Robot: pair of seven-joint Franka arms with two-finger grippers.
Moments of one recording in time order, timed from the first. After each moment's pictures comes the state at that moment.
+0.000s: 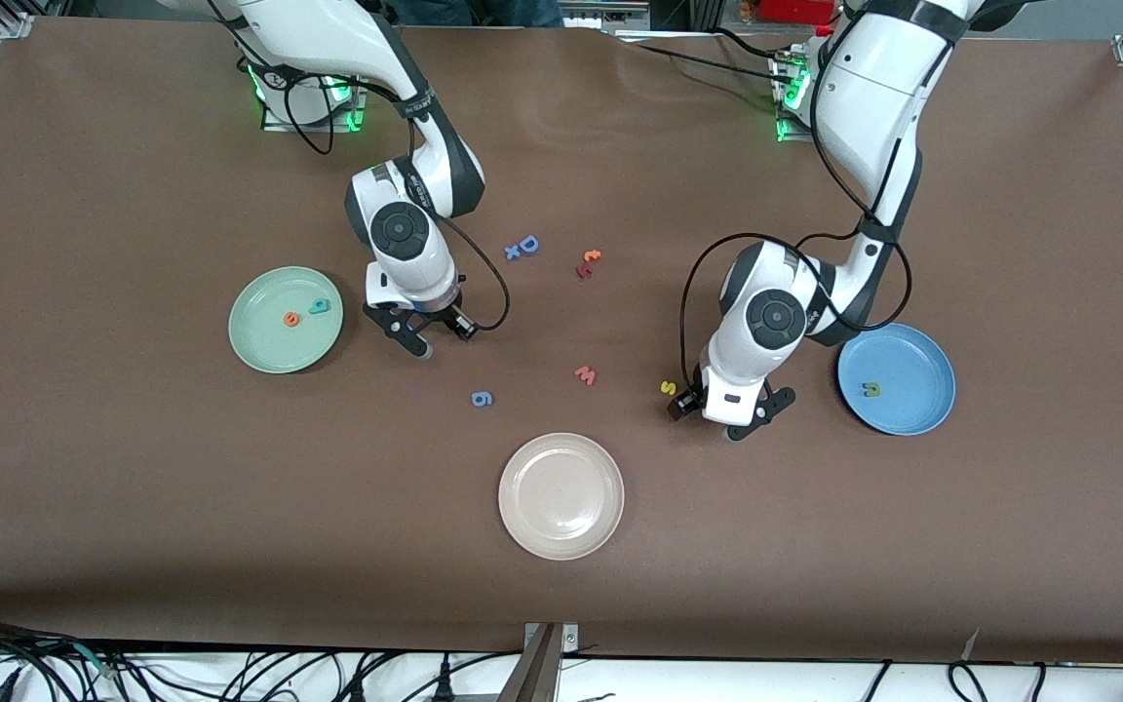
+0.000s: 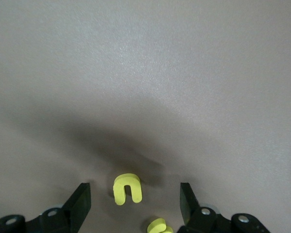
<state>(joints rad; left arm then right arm) -0.42 0.71 -0.01 -1.73 -0.11 2.49 -0.97 0.83 0.54 -0.24 -2.00 0.21 2.50 1.15</state>
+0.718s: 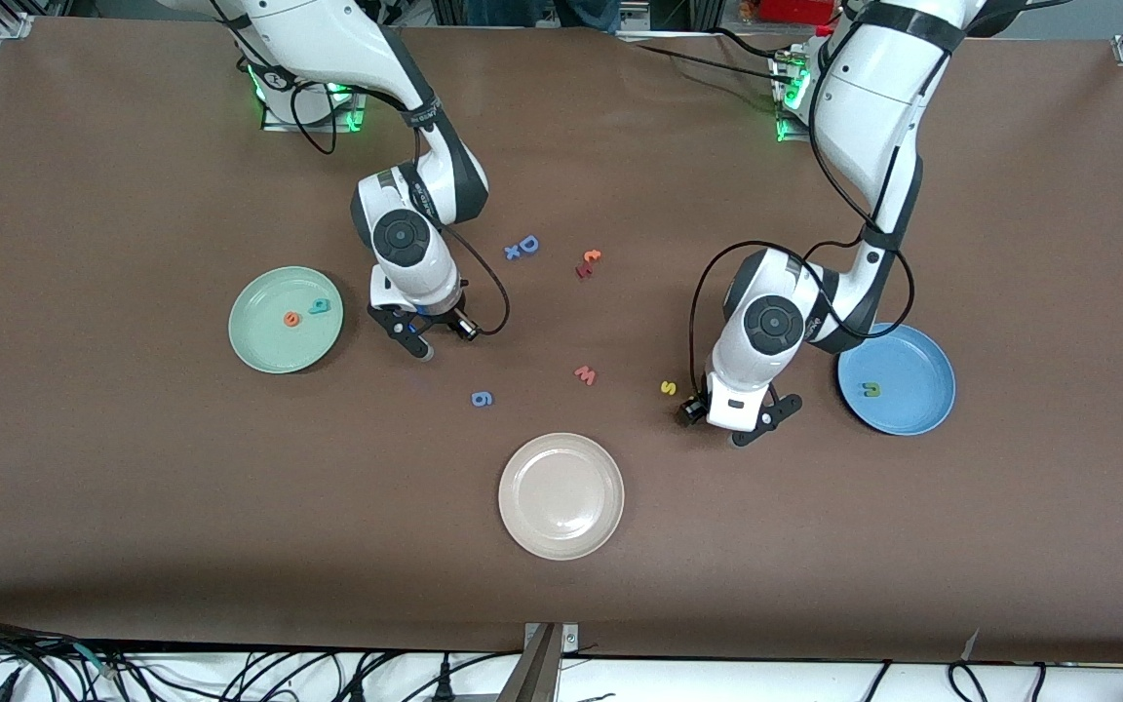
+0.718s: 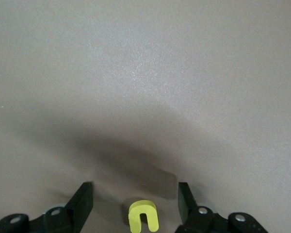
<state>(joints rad) -0.43 0.73 0.02 -1.72 -0.05 2.50 -0.98 0.83 0.56 -0.23 -2.00 0.25 2.52 1.15</state>
